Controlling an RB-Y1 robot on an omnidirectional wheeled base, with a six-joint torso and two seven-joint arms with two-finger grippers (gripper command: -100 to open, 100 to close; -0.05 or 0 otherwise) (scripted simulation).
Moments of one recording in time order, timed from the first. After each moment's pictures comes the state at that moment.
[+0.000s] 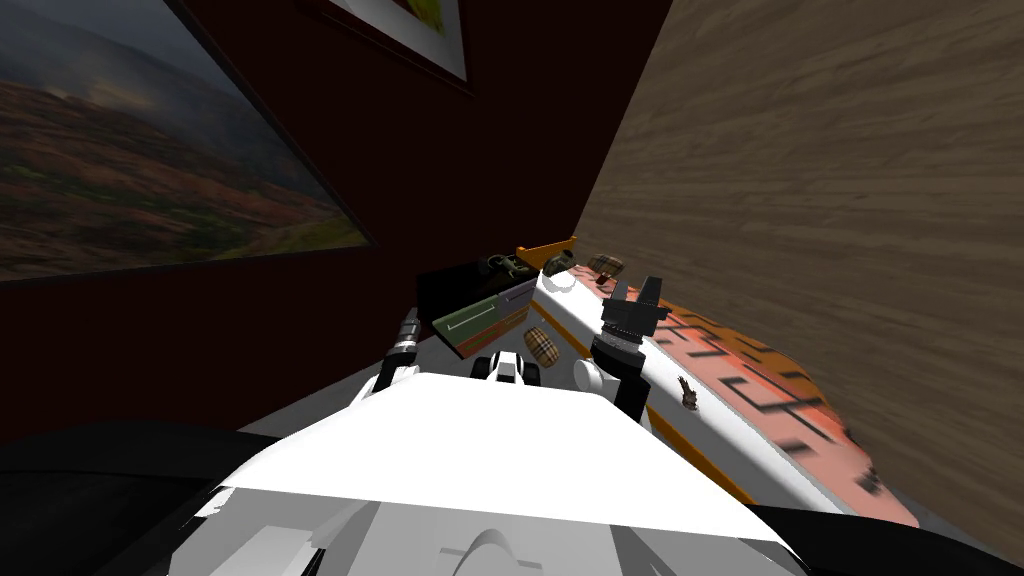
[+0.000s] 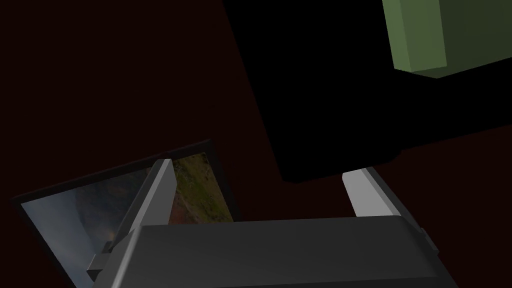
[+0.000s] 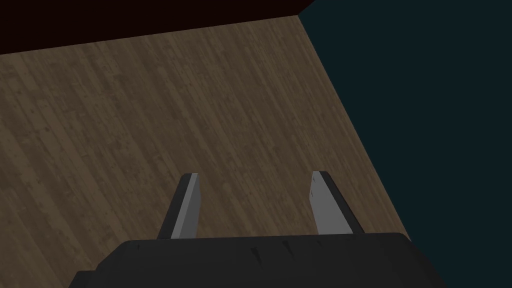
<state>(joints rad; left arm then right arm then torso) 0.45 0.18 0.31 -1.54 0.11 -0.47 -0.15 0.51 0.02 0.00 -2.38 -0.10 -0.53 0.09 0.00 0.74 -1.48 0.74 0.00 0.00</state>
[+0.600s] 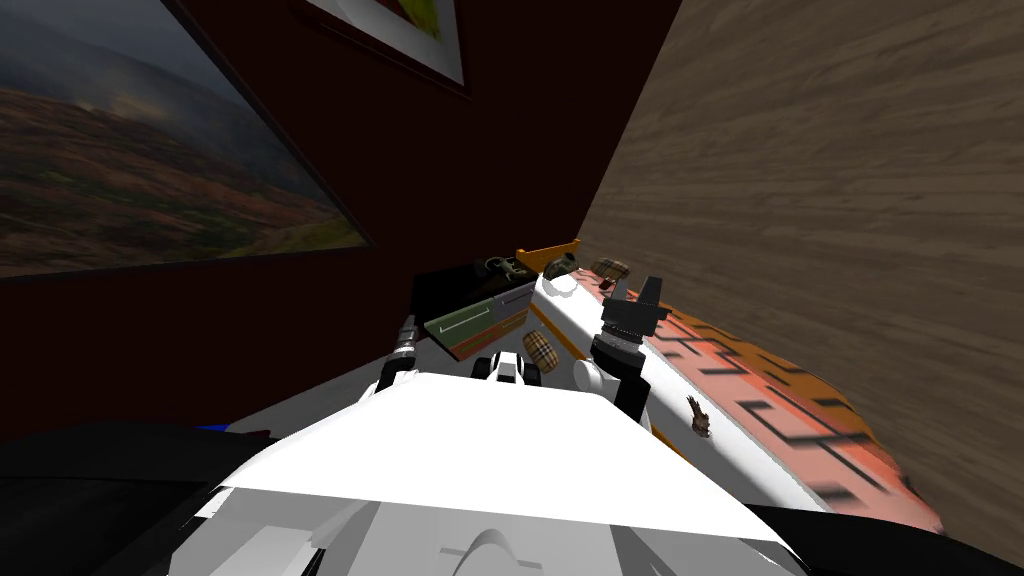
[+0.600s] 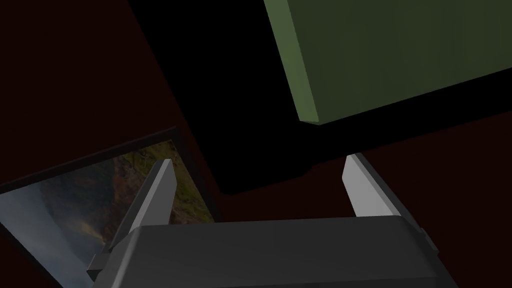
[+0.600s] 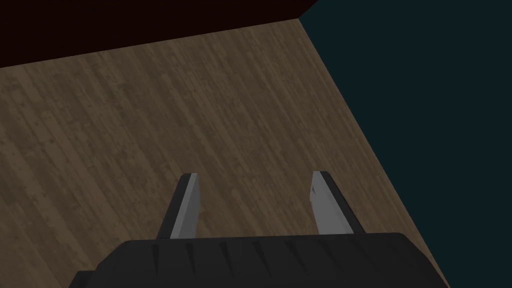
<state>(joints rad) 0.42 0.16 0.36 -1.40 0.12 -0.49 -0.15 0.51 0.02 0.00 -2.38 -0.10 -0.53 0.09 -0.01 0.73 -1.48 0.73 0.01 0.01</state>
